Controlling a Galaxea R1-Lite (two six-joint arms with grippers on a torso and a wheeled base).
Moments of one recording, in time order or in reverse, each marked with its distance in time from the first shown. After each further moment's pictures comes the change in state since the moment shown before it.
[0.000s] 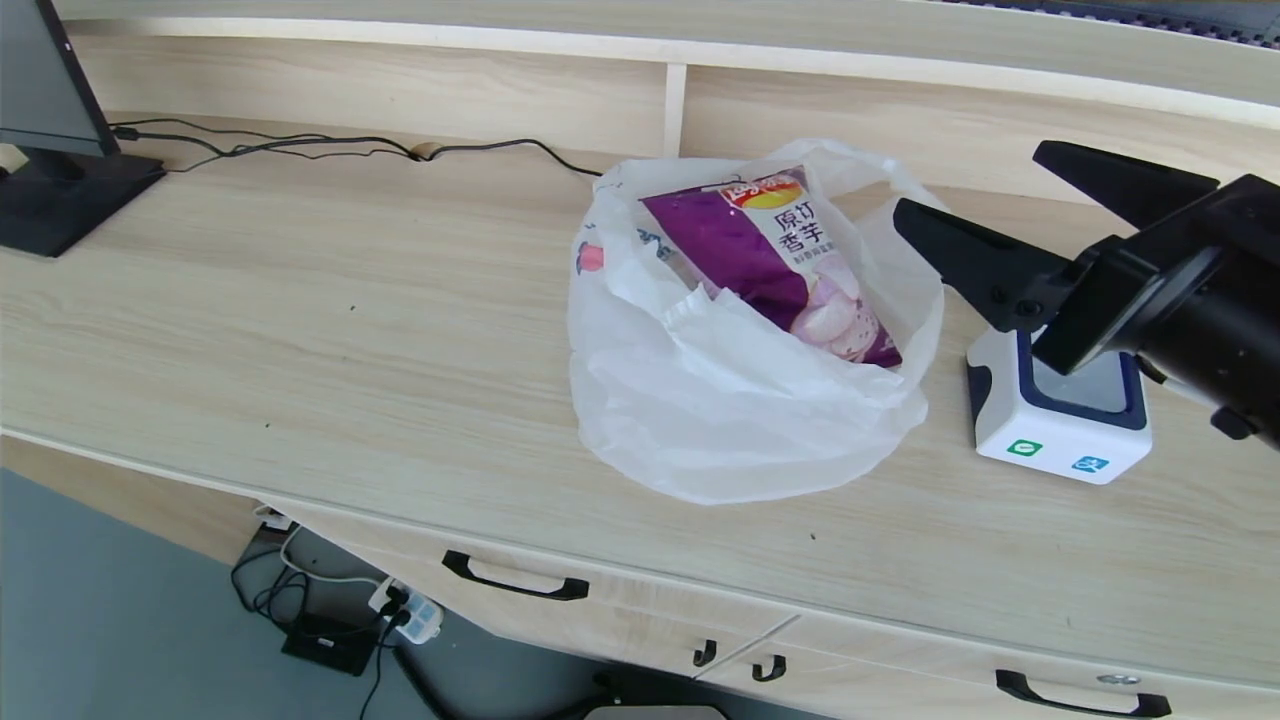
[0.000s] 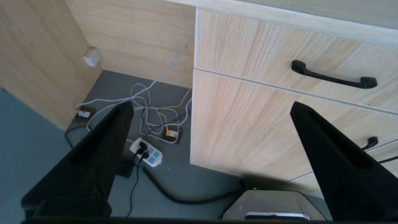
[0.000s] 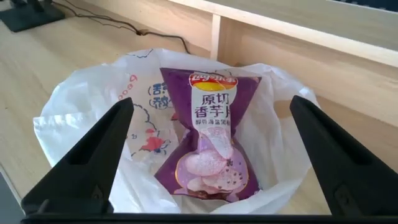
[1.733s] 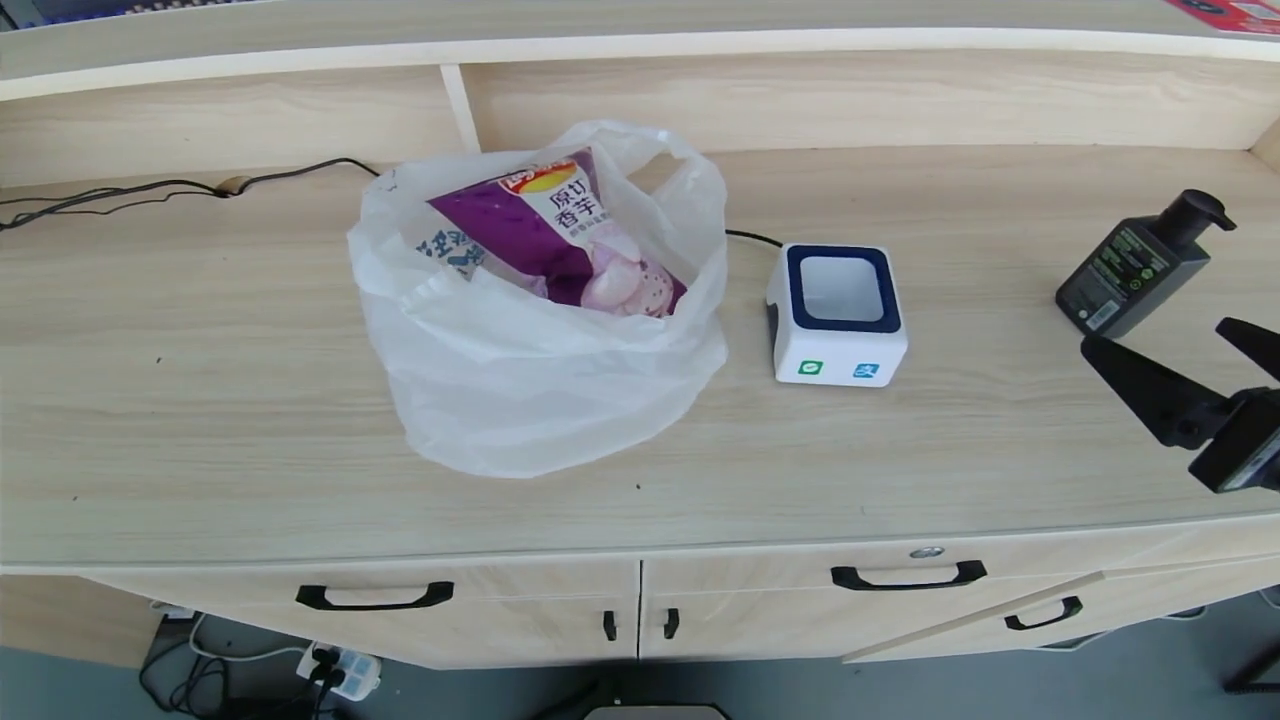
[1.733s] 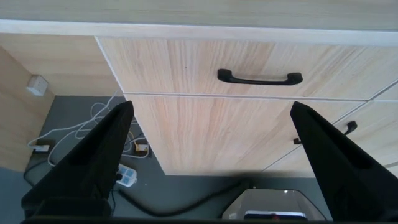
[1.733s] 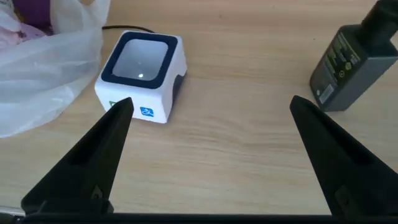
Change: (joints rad) left arm 0.000 0.000 0.000 0.005 0.000 -0.002; right arm -0.369 -0.197 0.349 -0.010 -0.013 0.196
